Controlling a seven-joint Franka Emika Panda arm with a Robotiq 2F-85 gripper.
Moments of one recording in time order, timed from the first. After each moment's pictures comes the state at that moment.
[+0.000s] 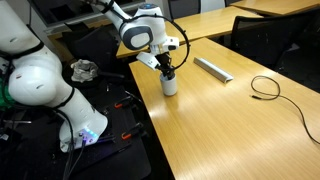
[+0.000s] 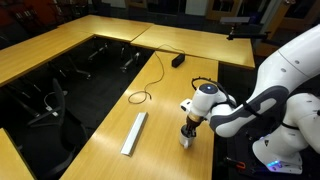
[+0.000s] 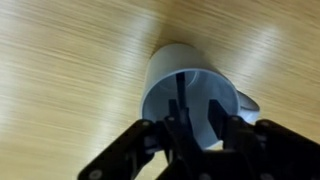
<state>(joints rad) 0.08 0.03 -0.01 -2.65 0.14 2.79 -0.30</state>
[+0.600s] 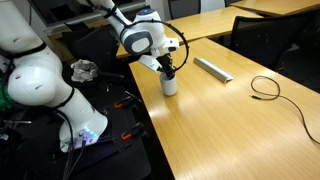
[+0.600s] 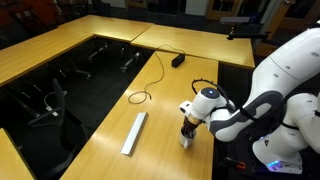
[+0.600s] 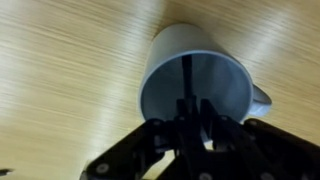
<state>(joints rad) 0.06 0.09 0.03 -2.66 0.14 2.94 -0.31</state>
